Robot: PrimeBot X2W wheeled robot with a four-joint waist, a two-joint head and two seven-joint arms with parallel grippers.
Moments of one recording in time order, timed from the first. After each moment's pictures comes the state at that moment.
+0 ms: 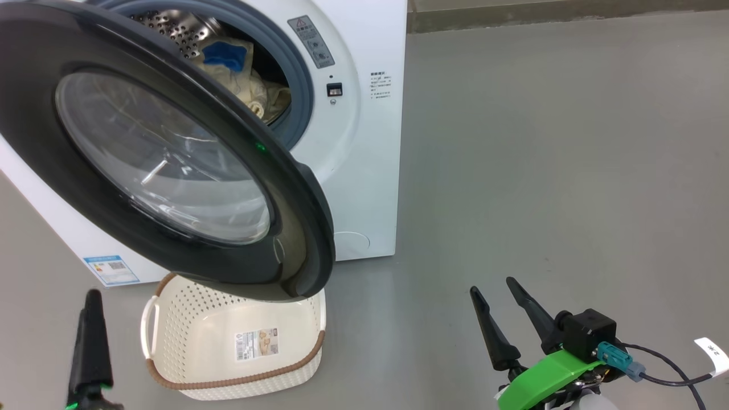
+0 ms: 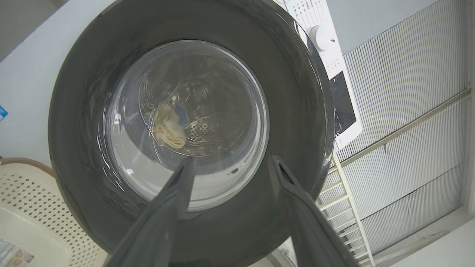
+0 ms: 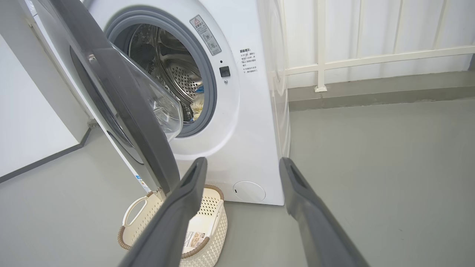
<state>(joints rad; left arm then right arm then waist) 0.07 0.14 0.02 -0.09 -1.27 -0.13 -0.12 -0.15 -0.06 0.18 0.33 0.29 0.13 -0.25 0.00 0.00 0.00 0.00</state>
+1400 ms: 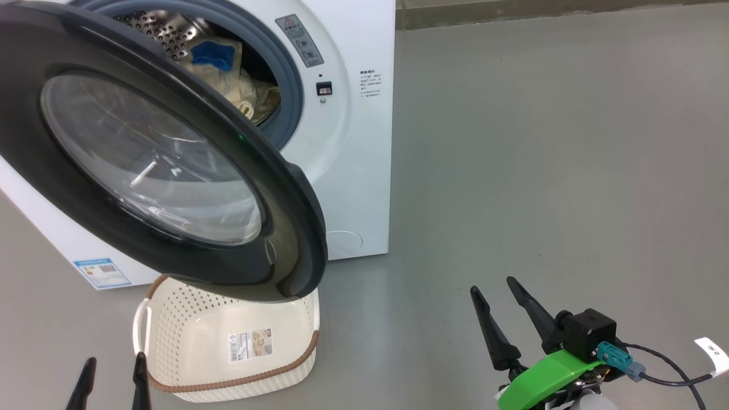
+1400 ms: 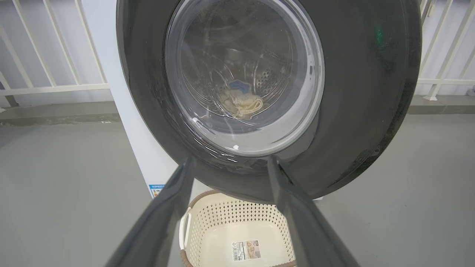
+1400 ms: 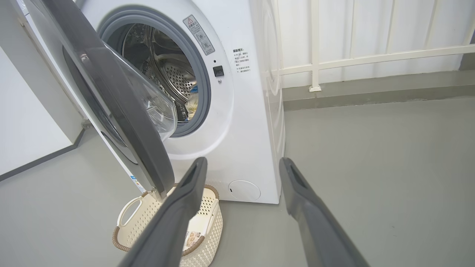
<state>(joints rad) 0.14 0.07 0.12 0.10 -0.14 -0.13 -0.25 -0.15 -0.06 0.18 0.33 0.28 0.13 -0.25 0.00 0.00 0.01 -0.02</state>
